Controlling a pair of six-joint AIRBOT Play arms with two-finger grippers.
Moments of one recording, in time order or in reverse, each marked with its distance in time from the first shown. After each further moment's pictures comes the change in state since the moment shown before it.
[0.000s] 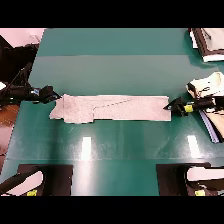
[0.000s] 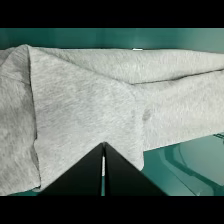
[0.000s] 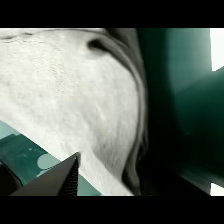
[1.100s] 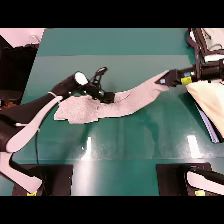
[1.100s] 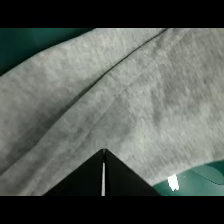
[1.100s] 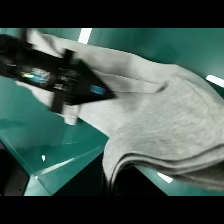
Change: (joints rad) left arm -0.675 -0.618 0.479 -0.001 0.176 -0.088; right arm 0.369 0.270 0.406 0.048 0.074 0.143
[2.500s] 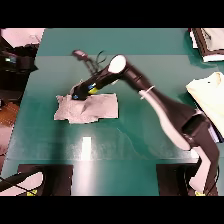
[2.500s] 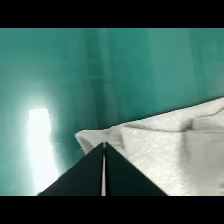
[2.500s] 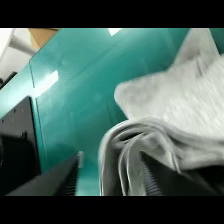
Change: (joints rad) left arm 0.628 0.566 0.068 0.429 -0.312 0.001; right arm 0.768 -0.718 0.738 0.015 -0.286 -0.012
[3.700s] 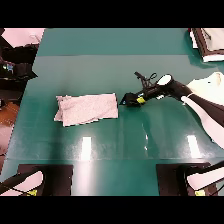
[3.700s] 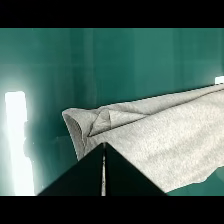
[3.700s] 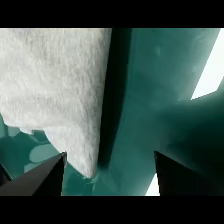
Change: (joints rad) left arm 0.045 0.035 -0.108 -0.088 -0.010 -0.009; right arm -0.455 0.294 -0.846 0.059 0.000 0.036
